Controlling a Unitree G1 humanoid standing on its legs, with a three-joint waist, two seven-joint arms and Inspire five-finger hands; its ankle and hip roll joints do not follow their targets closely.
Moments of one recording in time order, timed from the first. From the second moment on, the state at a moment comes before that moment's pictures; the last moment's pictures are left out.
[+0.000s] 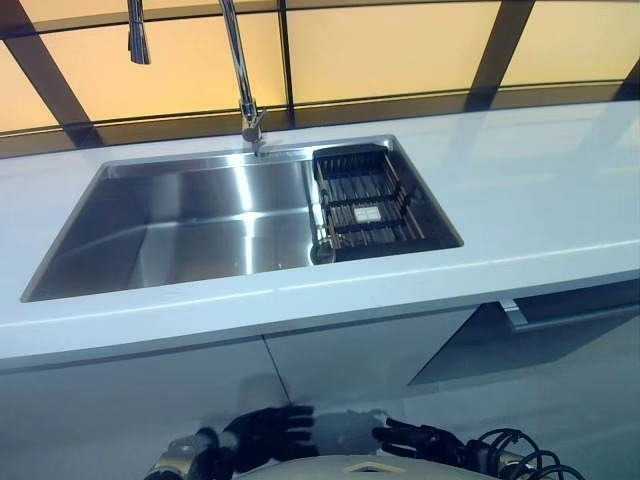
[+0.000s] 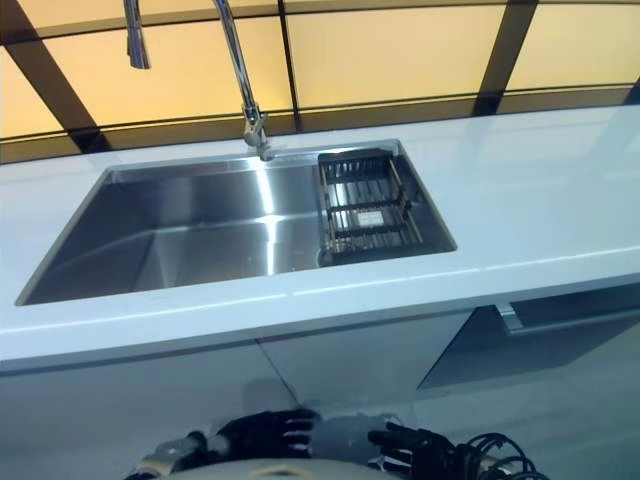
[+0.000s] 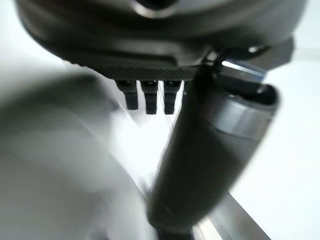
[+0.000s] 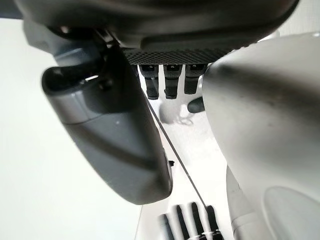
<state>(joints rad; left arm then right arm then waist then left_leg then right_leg) -0.03 0.29 -0.26 1.24 -0.17 -0.04 -0.45 -0.09 -0.26 0.08 1.25 0.40 0.29 0.43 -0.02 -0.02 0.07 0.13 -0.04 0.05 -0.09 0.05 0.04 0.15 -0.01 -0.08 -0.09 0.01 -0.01</state>
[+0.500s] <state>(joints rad) 0.05 0.23 -0.11 1.29 -0.13 0.04 0.11 0.04 -0.19 0.11 1.24 0.24 0.10 0.19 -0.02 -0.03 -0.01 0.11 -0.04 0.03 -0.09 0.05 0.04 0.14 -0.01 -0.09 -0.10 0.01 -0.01</state>
